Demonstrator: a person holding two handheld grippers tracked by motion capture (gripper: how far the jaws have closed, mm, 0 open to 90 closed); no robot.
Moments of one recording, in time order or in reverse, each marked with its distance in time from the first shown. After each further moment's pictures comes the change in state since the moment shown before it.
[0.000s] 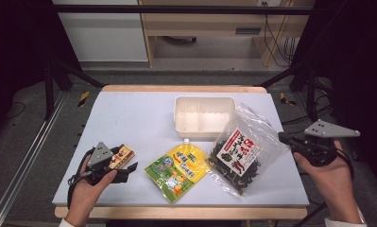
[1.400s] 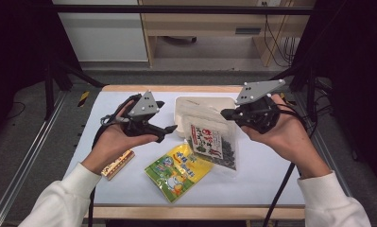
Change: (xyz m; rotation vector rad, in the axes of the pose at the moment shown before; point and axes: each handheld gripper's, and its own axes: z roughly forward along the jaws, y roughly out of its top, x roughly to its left) left arm -0.039 0.183 0.035 -0.034 -0.192 0.389; right arm 0.093 0.142 0.049 0.096 0.256 -0.382
